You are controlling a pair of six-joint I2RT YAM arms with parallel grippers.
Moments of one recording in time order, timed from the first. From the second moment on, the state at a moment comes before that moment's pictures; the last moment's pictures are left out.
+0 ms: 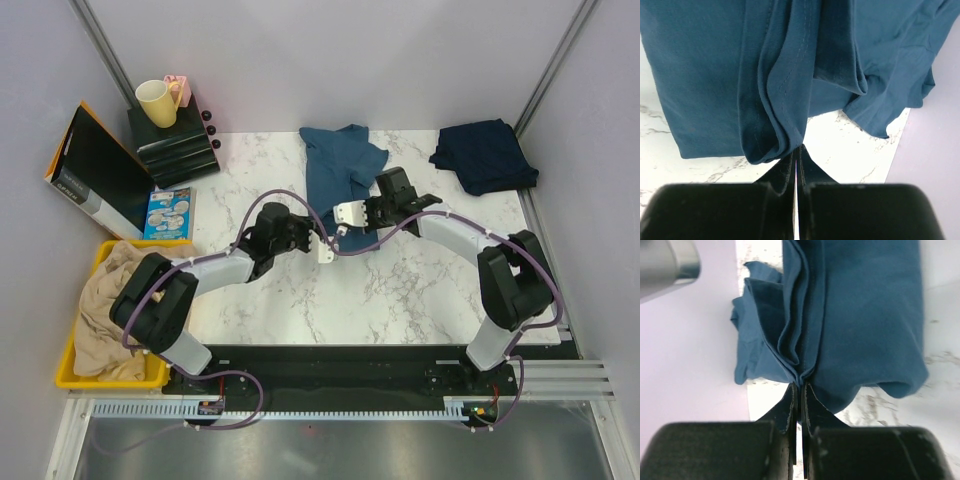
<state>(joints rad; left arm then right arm) -0.57 1.55 0.73 0.36 0.29 1.30 0.49 1.72 1.18 -0.30 -0.18 -1.30</state>
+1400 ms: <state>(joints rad) -0.53 1.80 0.85 0.73 0.03 1.38 0.41 1.96 1.36 -0.05 0.08 -1.06</state>
